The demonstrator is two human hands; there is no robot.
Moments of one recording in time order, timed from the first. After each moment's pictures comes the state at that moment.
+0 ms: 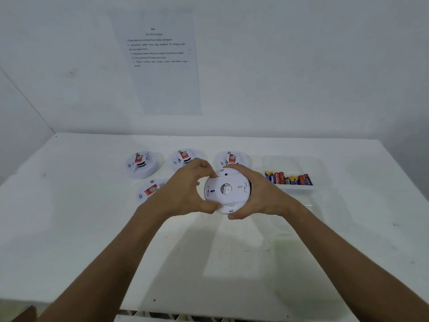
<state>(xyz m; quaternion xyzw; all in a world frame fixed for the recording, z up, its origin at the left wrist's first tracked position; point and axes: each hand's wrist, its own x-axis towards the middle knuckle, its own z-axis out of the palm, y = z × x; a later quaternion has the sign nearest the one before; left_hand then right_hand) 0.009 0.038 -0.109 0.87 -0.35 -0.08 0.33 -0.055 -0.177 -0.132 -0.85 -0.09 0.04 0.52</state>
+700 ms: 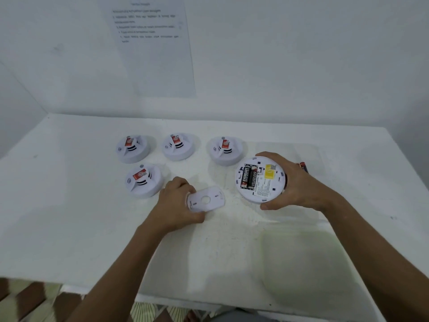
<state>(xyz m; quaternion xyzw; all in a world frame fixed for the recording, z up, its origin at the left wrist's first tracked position) -0.013 0.037 -0.198 0.94 -0.23 -0.07 0.23 -0.085 -0.266 -0.140 -0.84 -0.07 0.08 0.54</state>
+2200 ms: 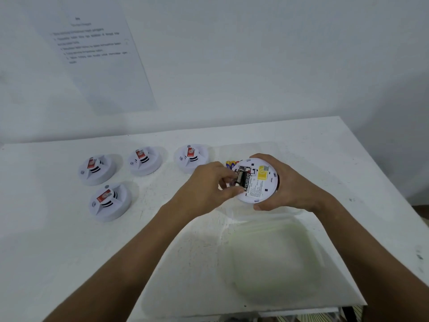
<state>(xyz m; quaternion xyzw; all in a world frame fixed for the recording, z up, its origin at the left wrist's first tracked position) -0.039 -0.099 -0.116 0.85 -0.41 -0.05 0.33 -0.120 -0.312 -0.141 -0.82 -0.04 0.02 0.57</state>
